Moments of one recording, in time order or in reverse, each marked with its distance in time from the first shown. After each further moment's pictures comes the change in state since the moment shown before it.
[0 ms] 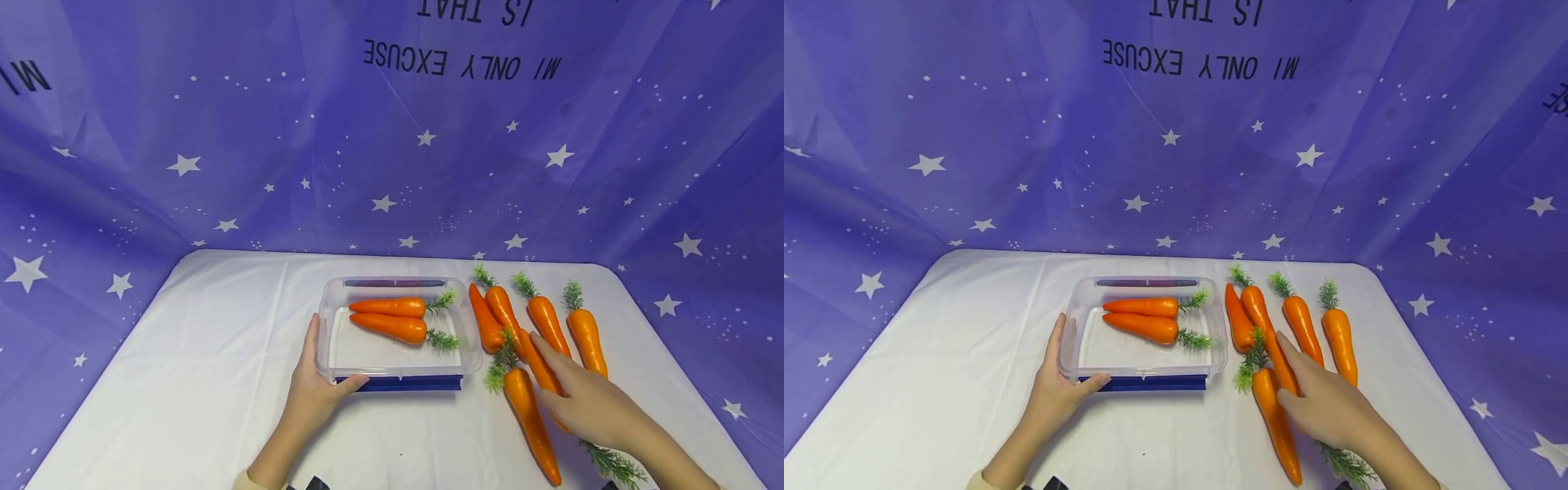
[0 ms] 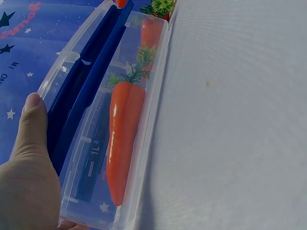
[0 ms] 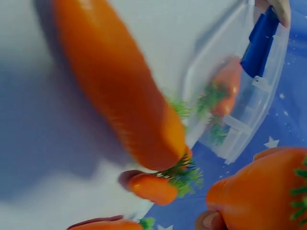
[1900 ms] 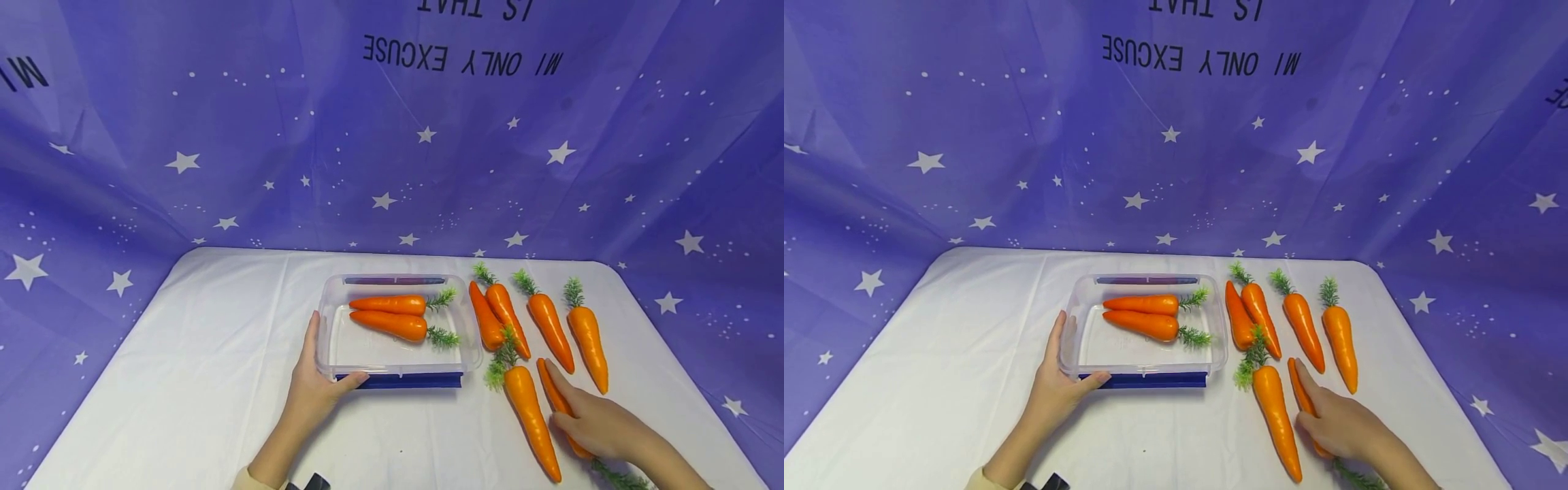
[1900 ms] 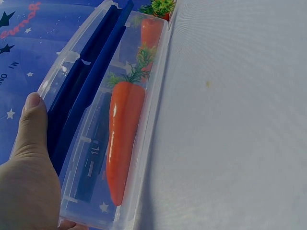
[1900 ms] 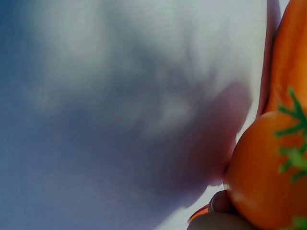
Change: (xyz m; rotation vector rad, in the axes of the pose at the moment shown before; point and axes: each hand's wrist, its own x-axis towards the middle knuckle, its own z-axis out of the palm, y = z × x) left_hand 0.000 0.002 0.000 0.007 0.000 0.004; right_hand 0.018 0.067 0.037 -0.062 -0.152 0.069
